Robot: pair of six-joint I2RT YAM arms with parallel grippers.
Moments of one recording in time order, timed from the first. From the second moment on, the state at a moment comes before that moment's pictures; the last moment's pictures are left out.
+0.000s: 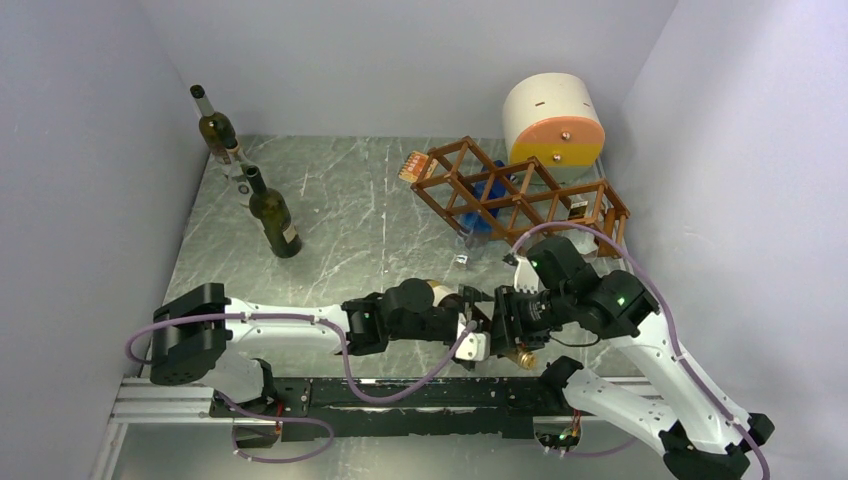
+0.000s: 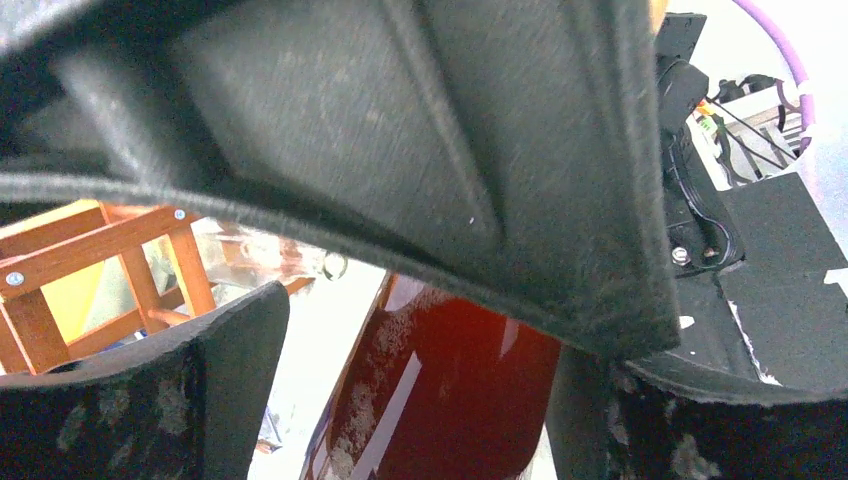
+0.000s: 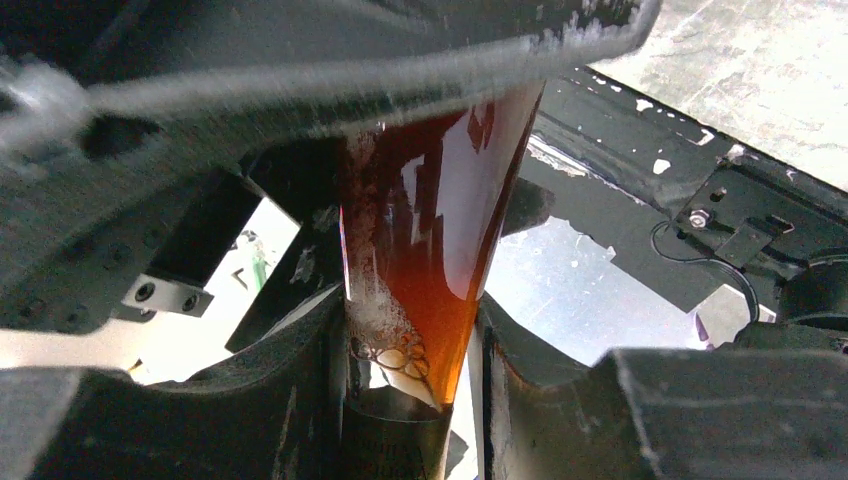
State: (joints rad) left arm -1.33 1.48 0.86 0.44 0.21 0.57; right arm 0.69 0.79 1.08 -1.32 -0.48 0.62
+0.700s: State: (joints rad) left arm -1.29 1.32 0.72 0.41 0.02 0.38; right arm 0.69 0.82 1.33 -1.06 -0.29 0.57
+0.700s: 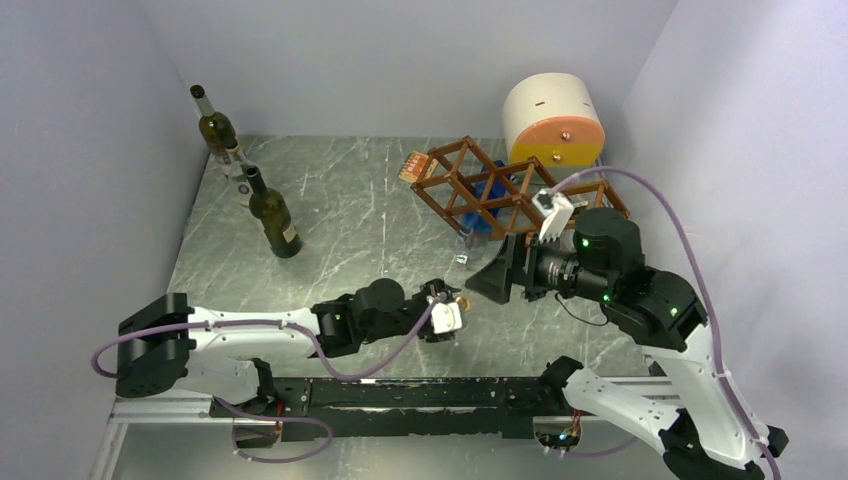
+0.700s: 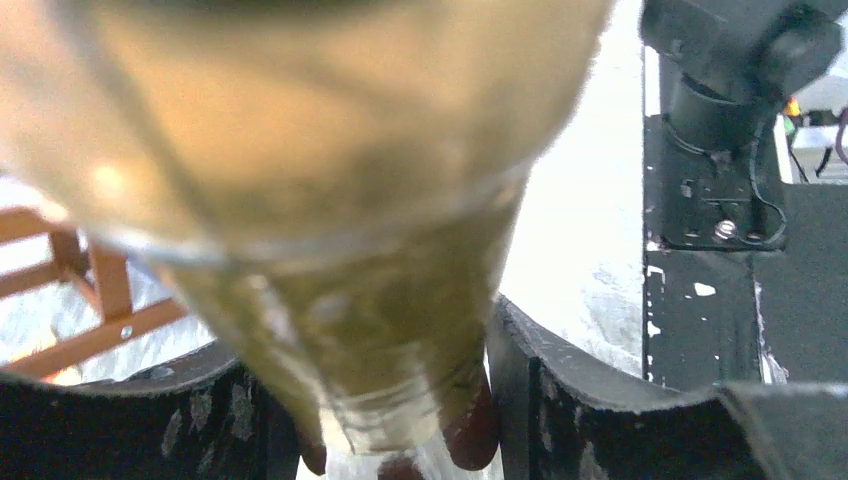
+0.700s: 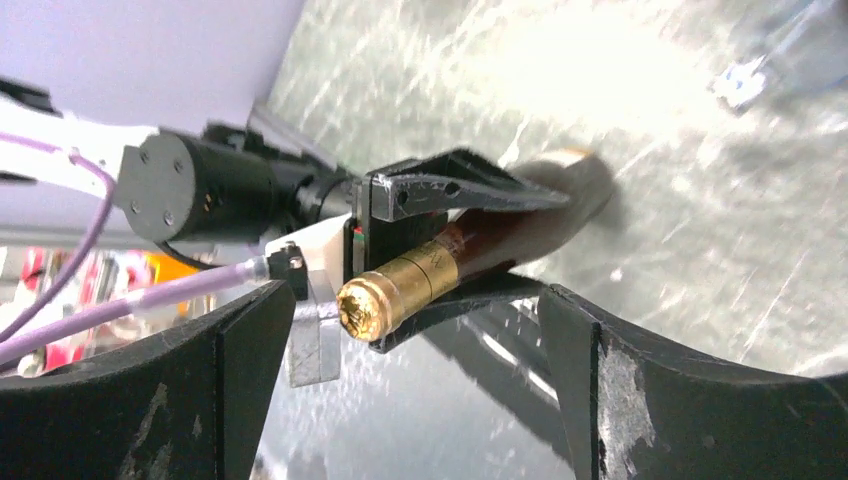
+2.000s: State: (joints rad) left arm -0.39 0.72 0.85 -0.49 -0.62 -0.24; right arm 0.69 0.82 1.28 -0.91 0.12 0.48
